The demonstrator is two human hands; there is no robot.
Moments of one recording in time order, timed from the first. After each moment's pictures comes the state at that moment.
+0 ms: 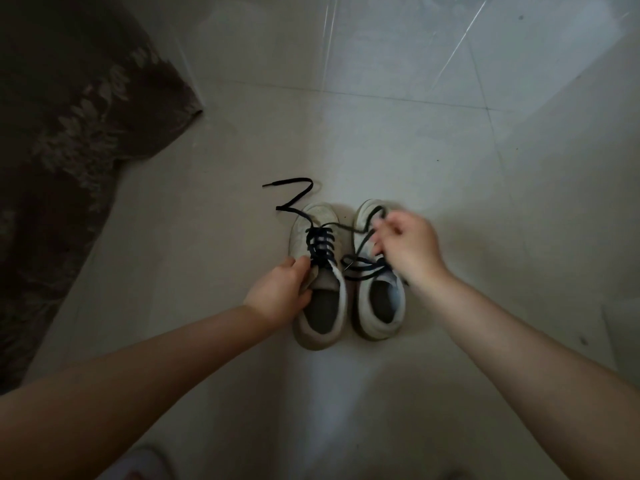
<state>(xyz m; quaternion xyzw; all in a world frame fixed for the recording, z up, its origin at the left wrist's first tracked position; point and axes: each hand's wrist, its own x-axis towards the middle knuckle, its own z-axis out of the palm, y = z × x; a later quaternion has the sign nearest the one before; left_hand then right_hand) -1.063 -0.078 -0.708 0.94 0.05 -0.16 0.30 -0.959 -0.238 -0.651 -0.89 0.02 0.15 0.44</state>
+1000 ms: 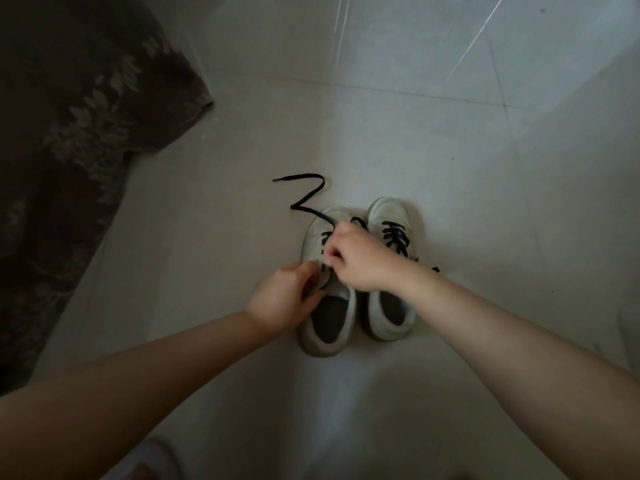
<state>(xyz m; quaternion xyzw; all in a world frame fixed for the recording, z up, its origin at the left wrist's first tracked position) -1.078 -0.070 -0.720 0.93 0.03 -0.06 0.36 -0.967 -0.193 -0.659 -0.88 -0.35 0.31 0.11</state>
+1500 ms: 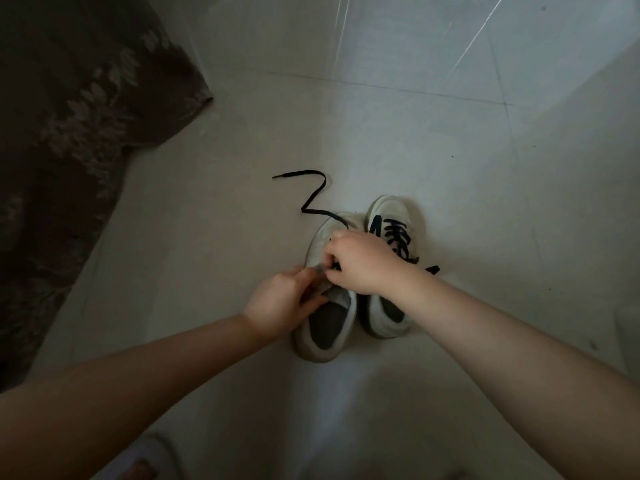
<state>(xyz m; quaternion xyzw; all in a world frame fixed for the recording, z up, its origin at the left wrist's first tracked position) -1.087 -0.071 -0.717 0.94 -0.01 -0.03 0.34 -0.975 -0.193 -0.660 -0.88 -0.40 0.25 0.05</state>
